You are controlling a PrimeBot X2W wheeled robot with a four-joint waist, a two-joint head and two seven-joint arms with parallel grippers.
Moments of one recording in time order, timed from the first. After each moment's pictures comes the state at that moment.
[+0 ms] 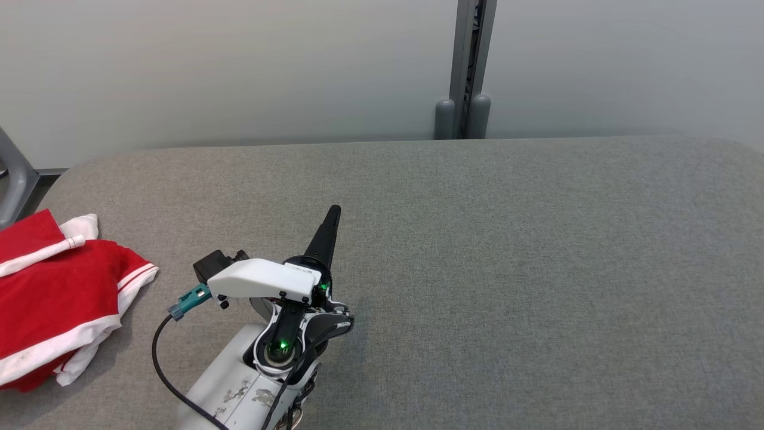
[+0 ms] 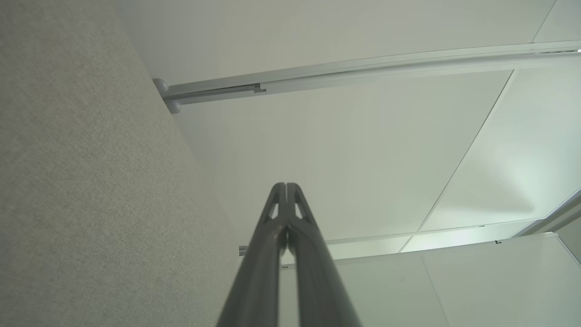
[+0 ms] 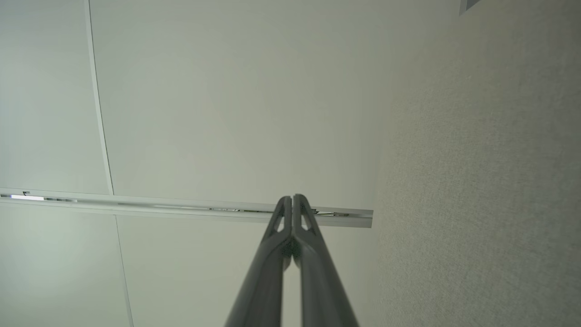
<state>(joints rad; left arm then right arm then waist) -0.52 0.05 -0.63 0.56 -1.91 -0.13 -0.16 0.03 -0.05 -0.70 0.13 1.64 0.13 0.33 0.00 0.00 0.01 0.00</state>
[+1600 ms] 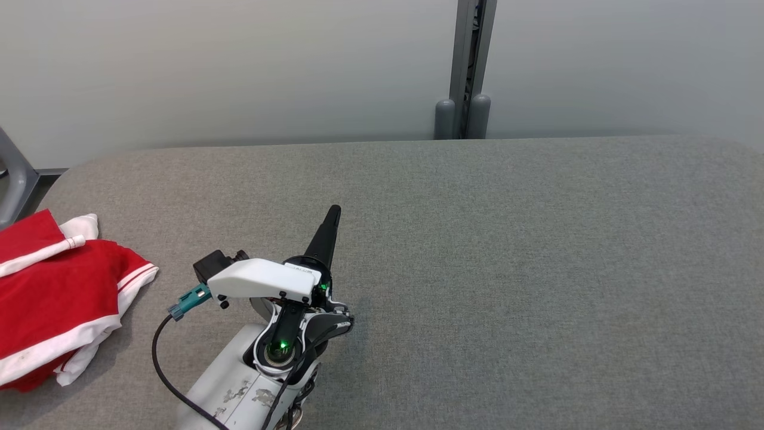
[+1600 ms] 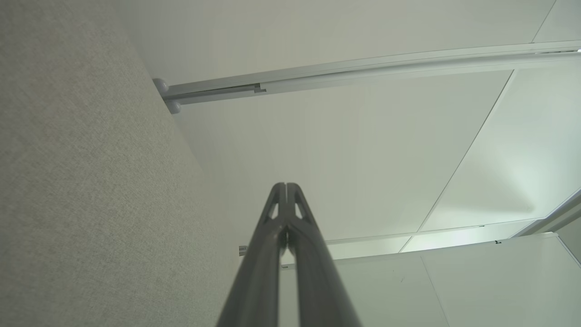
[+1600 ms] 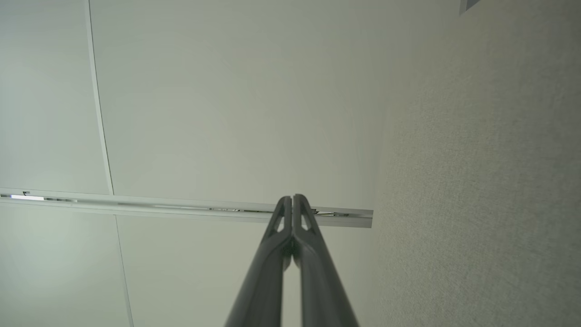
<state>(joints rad) -0.52 0.05 -0.63 0.56 -1.91 -0.13 -0.16 0.03 -0.05 -0.70 0.13 1.64 0.13 0.33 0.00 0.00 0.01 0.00</state>
